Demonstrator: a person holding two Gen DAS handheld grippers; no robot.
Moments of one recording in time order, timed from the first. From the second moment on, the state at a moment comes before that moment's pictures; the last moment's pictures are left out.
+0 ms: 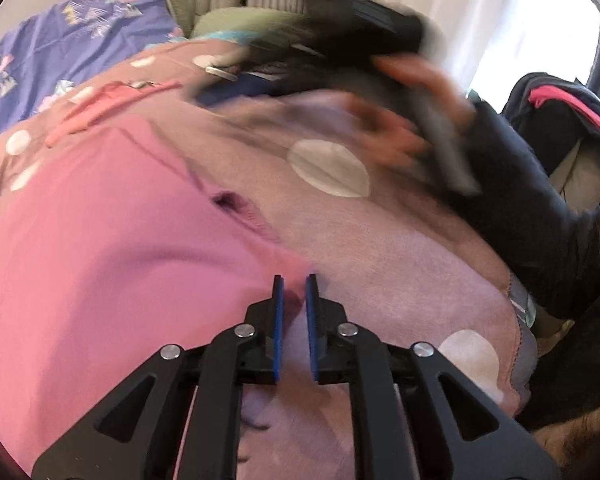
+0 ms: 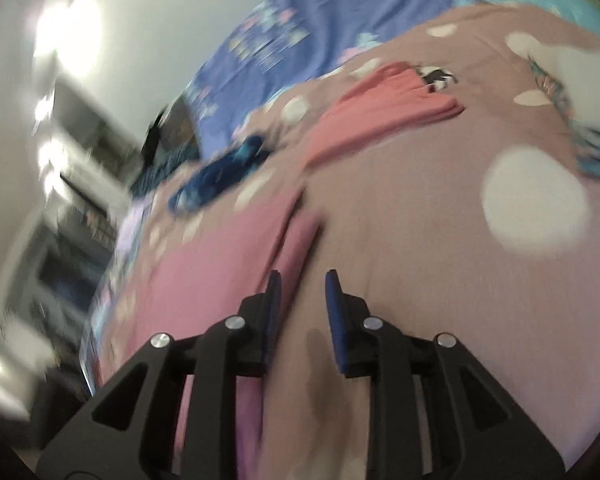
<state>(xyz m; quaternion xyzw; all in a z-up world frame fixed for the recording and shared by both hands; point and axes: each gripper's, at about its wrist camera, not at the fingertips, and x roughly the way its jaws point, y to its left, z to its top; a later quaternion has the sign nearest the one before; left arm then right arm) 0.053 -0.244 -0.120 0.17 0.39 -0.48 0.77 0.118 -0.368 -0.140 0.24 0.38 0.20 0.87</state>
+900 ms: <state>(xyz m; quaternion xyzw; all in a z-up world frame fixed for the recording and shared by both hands) 0.041 -0.029 -0.100 0.04 0.38 -0.23 0.89 -0.009 -0.243 -0.122 0.08 0.41 0.07 0.91</state>
